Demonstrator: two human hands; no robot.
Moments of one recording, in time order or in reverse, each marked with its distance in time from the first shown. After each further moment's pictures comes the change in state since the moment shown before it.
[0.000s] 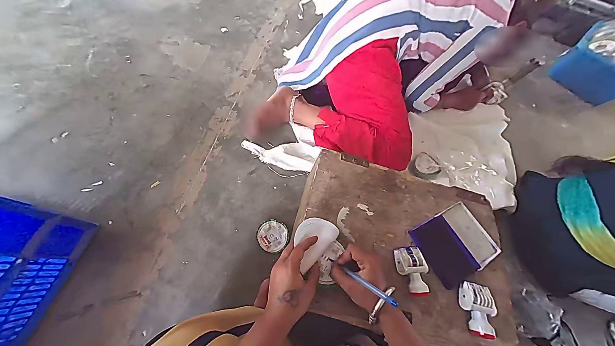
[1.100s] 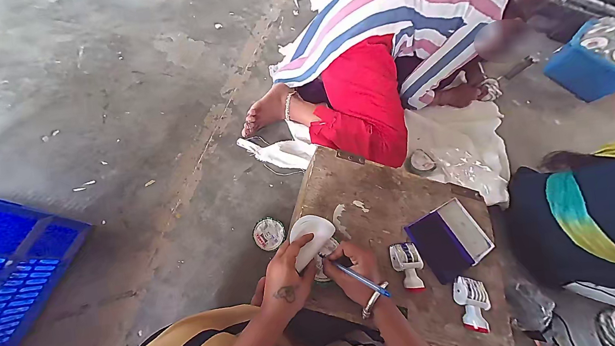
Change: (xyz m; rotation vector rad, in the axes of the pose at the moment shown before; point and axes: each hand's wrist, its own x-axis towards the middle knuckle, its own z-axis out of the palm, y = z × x) left_hand 0.002 0.000 0.000 0.005 -0.001 -0.002; right_hand 0.003 -0.004 -0.001 -0.018 -0.044 0.054
